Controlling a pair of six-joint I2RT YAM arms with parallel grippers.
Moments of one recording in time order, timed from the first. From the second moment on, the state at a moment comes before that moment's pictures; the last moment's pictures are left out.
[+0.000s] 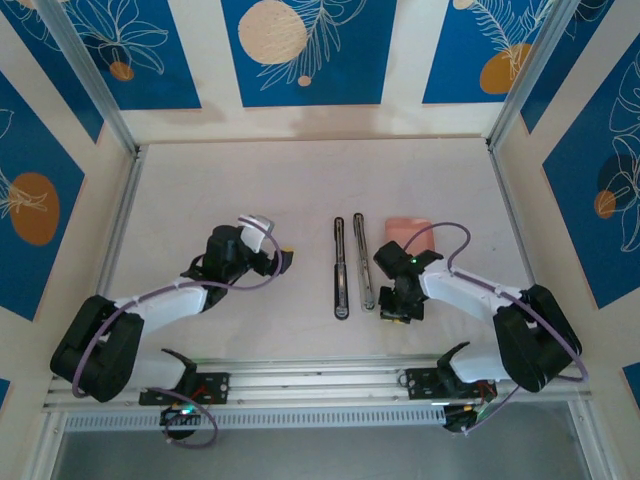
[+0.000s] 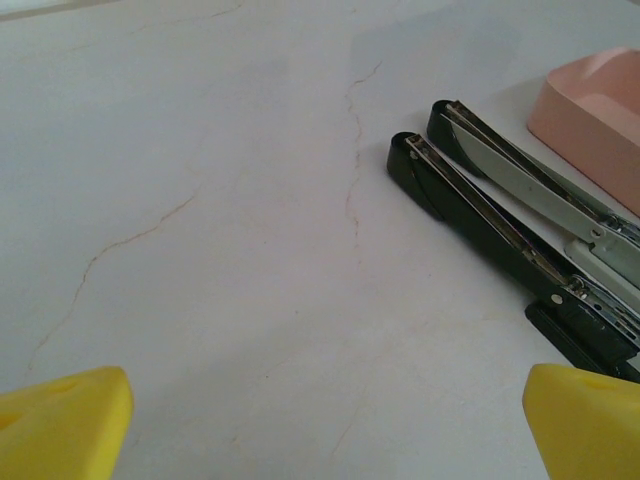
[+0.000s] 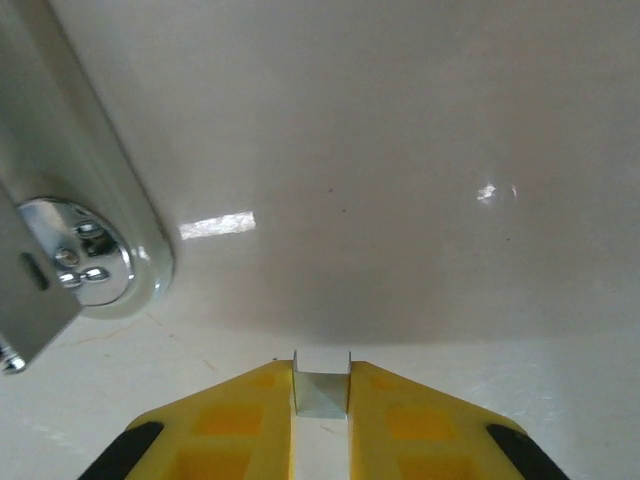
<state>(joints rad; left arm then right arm) -0.48 1.32 0.51 0.35 0.18 -0.02 0.57 1.34 0.69 -0.90 -0.11 0.77</state>
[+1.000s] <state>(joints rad) -0.48 1.32 0.48 0.39 0.18 -0.02 0.52 1.46 0.75 -0.95 -0.13 0.73</state>
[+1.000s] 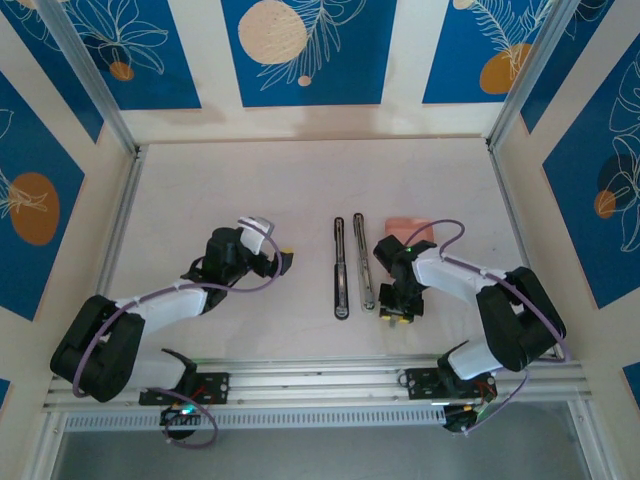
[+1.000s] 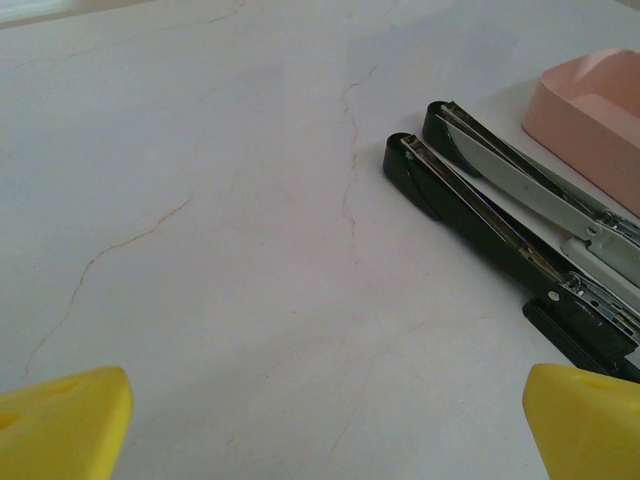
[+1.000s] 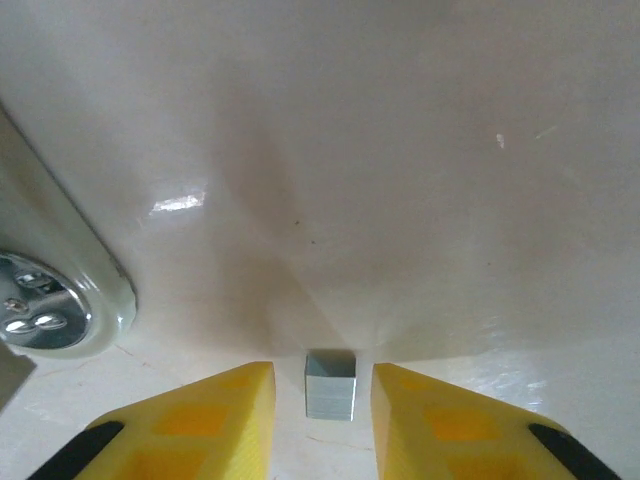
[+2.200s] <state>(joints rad) -0.48 1.32 0.48 0.39 0.18 -0.02 0.51 1.51 0.76 -0.96 -0.16 0.73</state>
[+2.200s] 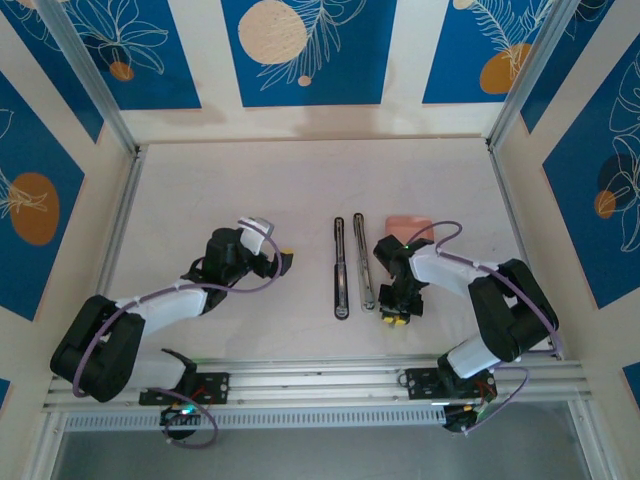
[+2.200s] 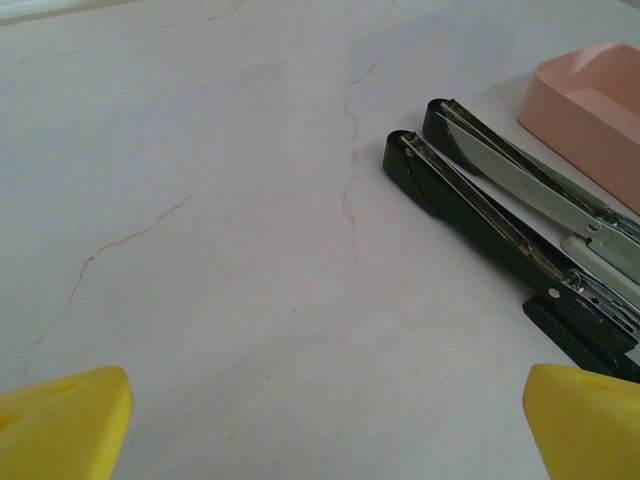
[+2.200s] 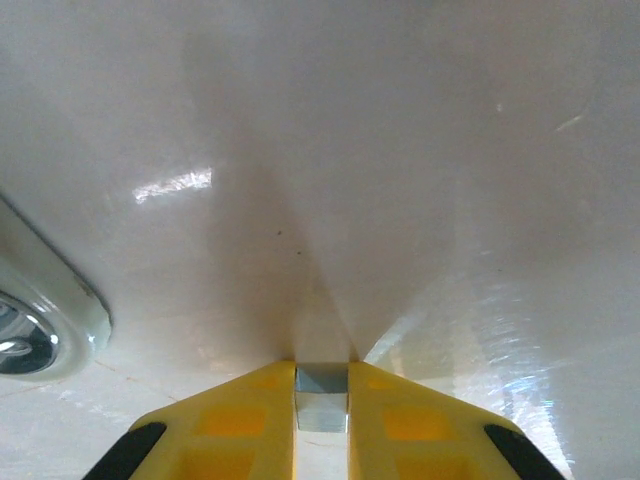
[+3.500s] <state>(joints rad) -0.48 1.19 0.40 0.35 0.18 -0.05 0.98 1.37 0.82 -0.61 0.20 0.80</state>
